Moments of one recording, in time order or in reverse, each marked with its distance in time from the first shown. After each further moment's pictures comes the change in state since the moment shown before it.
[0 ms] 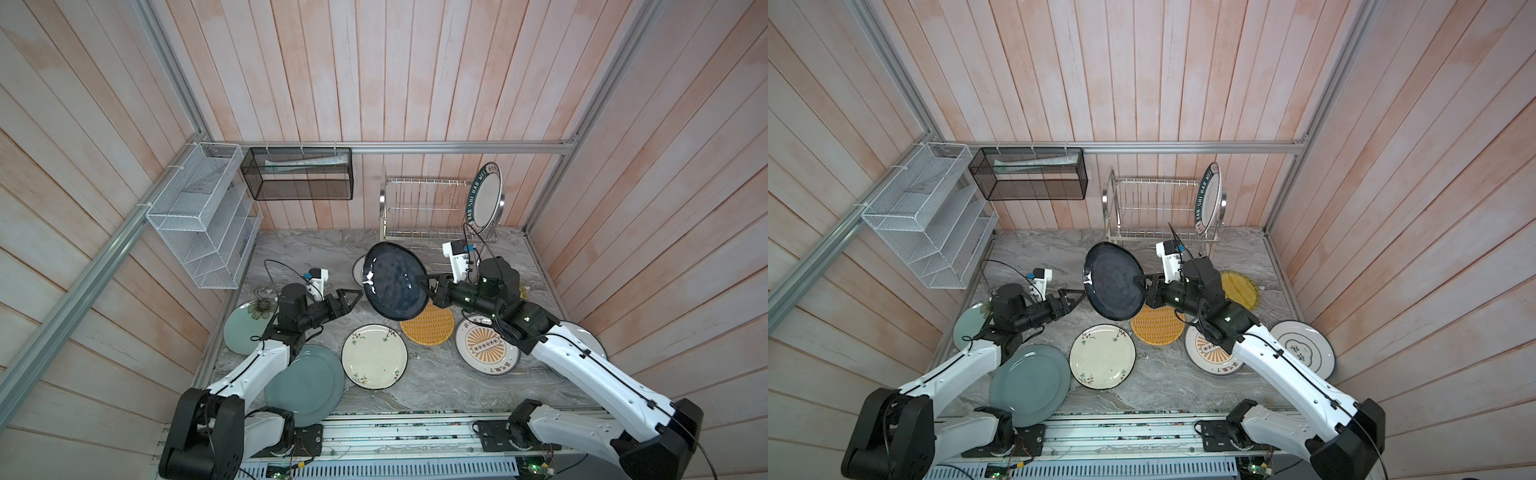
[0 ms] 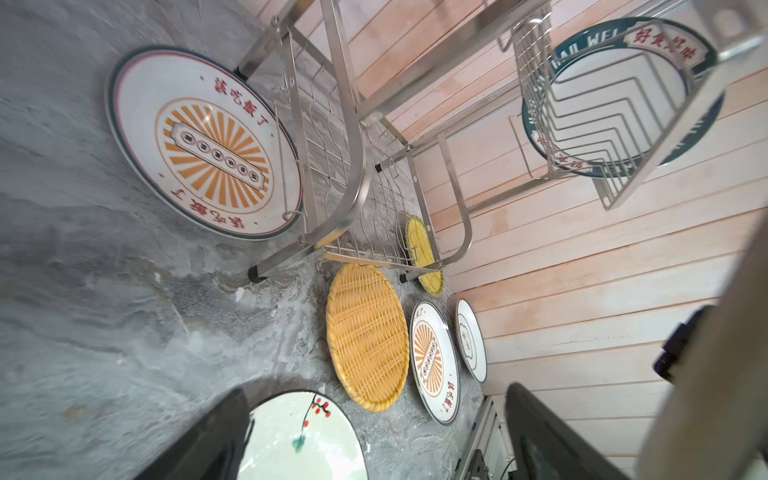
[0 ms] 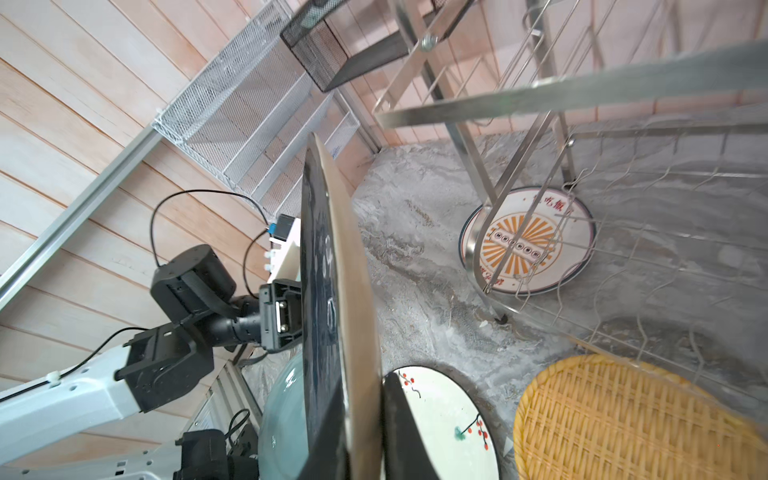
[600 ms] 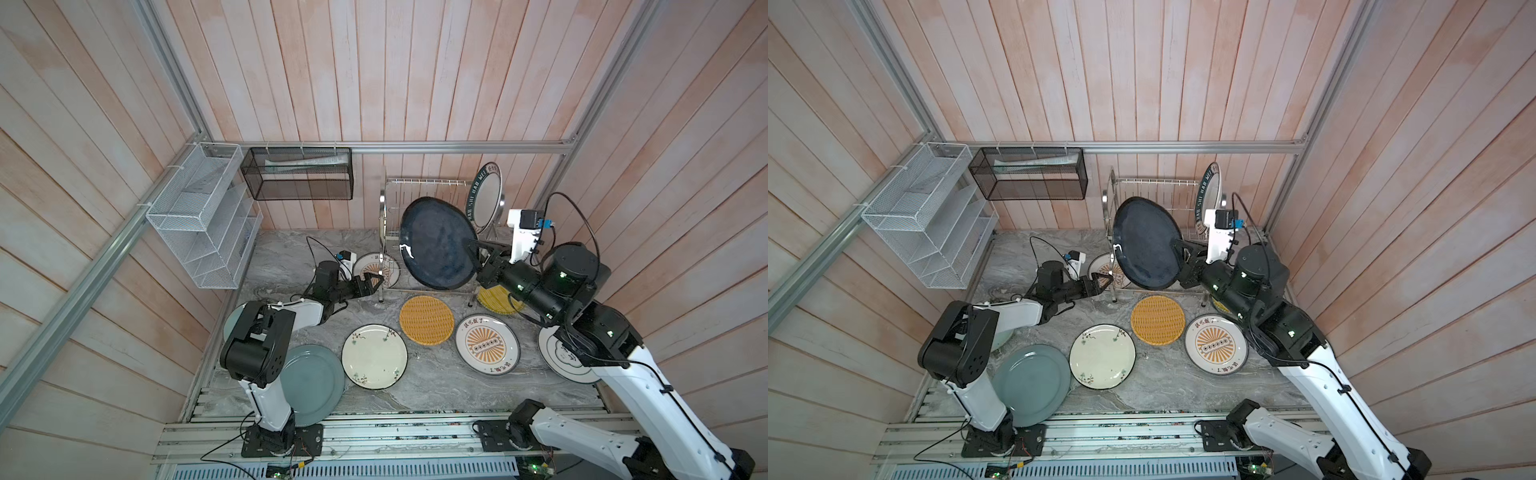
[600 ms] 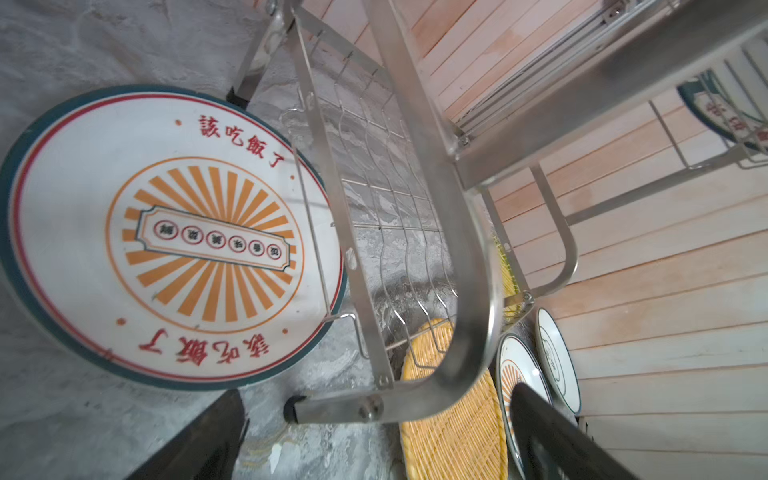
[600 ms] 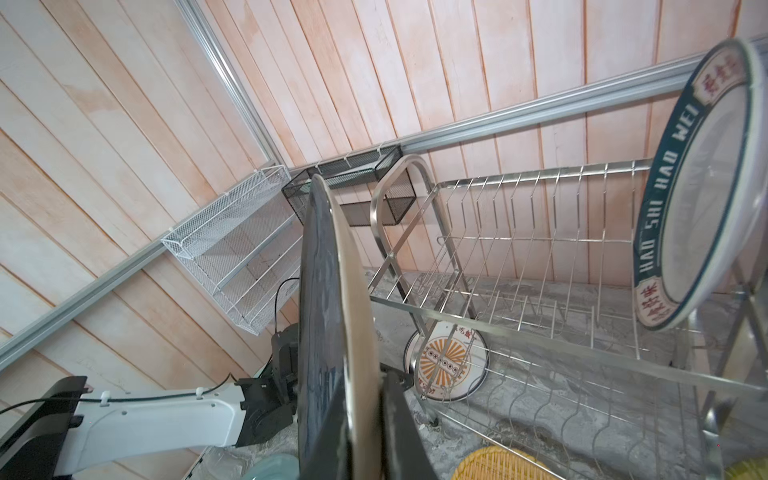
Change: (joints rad) left arm -0.063 0.545 0.319 0.182 -0.029 0.173; right arm -0.008 -0.098 0.369 -0.248 0.285 -0.153
